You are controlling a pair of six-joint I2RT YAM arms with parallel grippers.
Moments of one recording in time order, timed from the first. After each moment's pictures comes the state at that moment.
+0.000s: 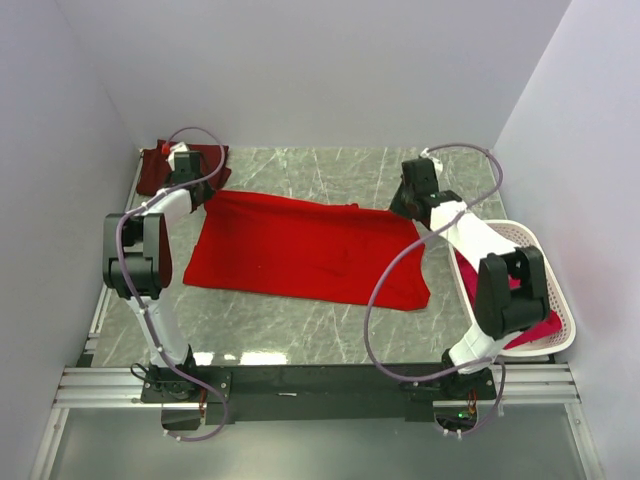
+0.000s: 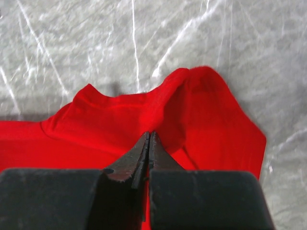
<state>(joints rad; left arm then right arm) 0.01 1.95 1.34 -0.08 -0.21 -0.47 0.25 1.65 1.21 -0.34 0.19 0.57</state>
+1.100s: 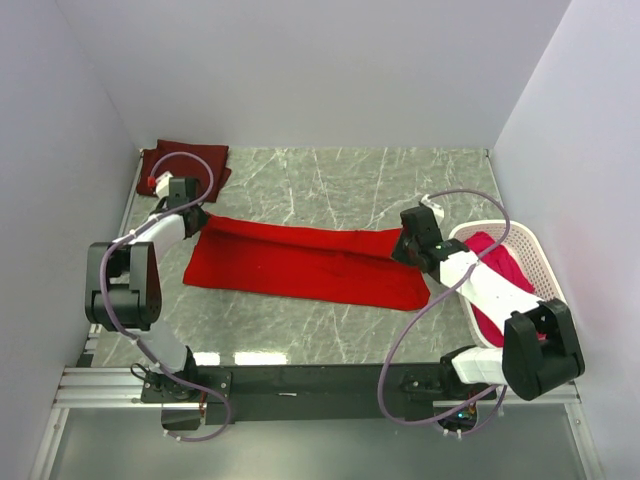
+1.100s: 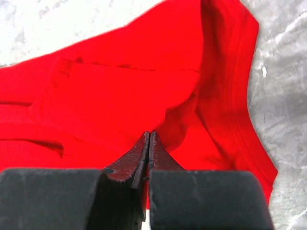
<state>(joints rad) 0.01 1.69 1.03 -0.15 -0.28 -0.67 0.36 1.29 0.78 -0.34 0.21 0.67</state>
